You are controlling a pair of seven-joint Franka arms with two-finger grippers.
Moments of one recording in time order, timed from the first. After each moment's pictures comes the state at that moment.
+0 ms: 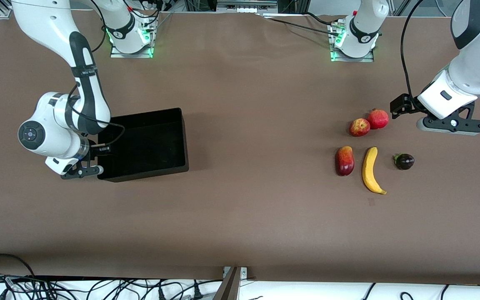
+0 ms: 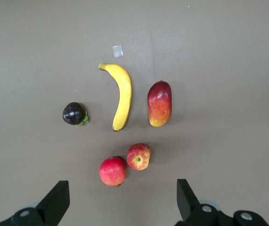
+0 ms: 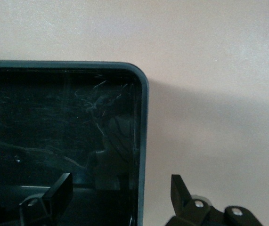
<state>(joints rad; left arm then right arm) -0.09 0.05 -0.03 -1.69 0.05 1.67 -0.03 0.49 0.51 -0.50 -1.91 0.28 2.21 -0.34</state>
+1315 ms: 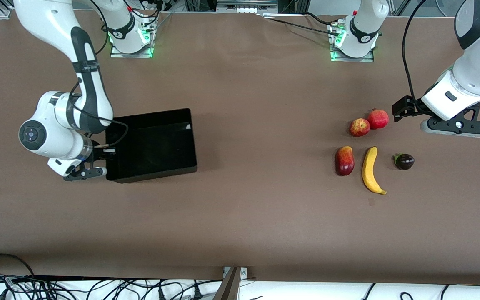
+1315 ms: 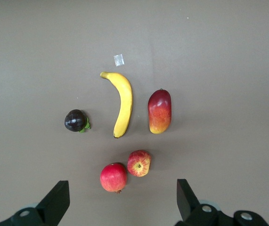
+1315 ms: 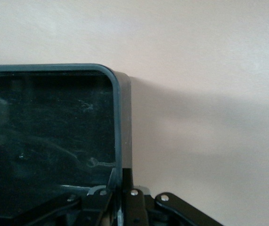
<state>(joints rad) -0.09 0.06 -0.03 -1.66 0.05 1.68 -0.03 0.54 0.49 -0.49 -1.84 0.30 2.12 -0.24</state>
